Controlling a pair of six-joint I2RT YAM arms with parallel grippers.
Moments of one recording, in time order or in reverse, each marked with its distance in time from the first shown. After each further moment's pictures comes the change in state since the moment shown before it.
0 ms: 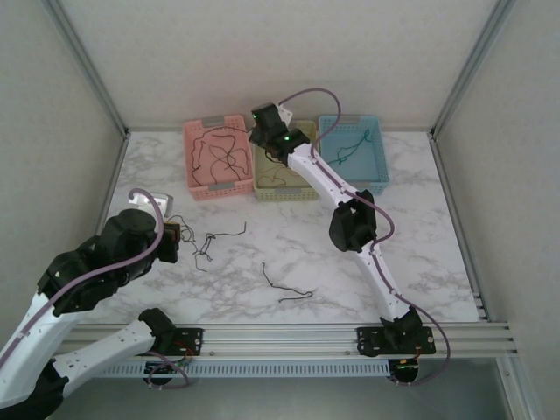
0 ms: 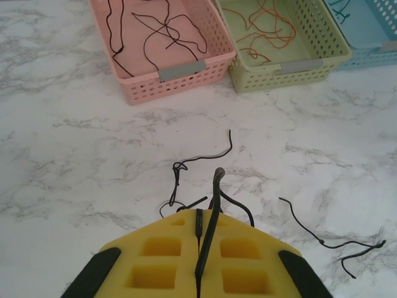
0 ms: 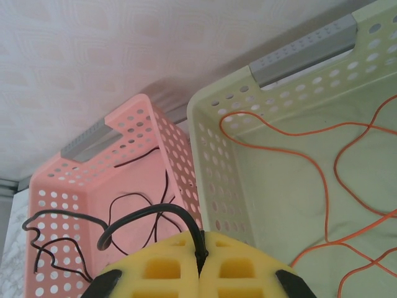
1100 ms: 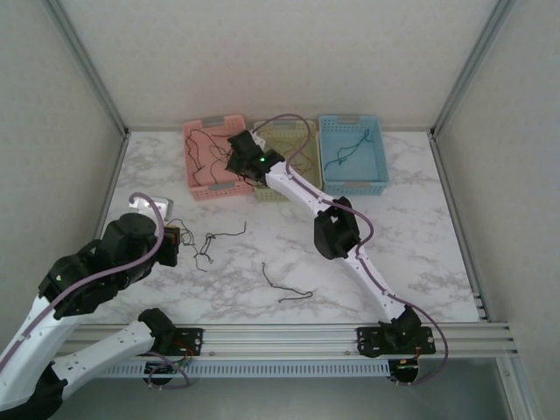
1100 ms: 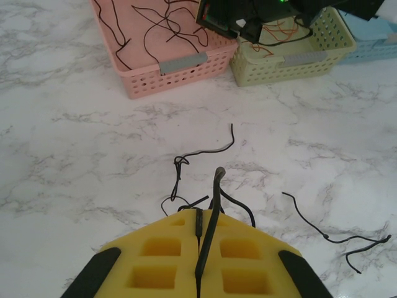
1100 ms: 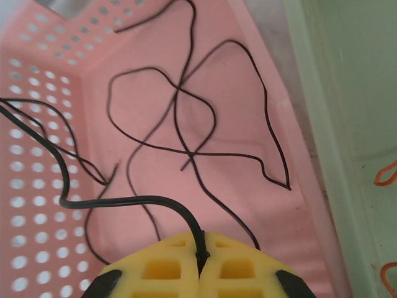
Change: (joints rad) left arm 0.000 -0.030 -0.038 0.002 0.003 0.000; right arm 0.111 0.138 0.016 -0.004 -0.138 0.084
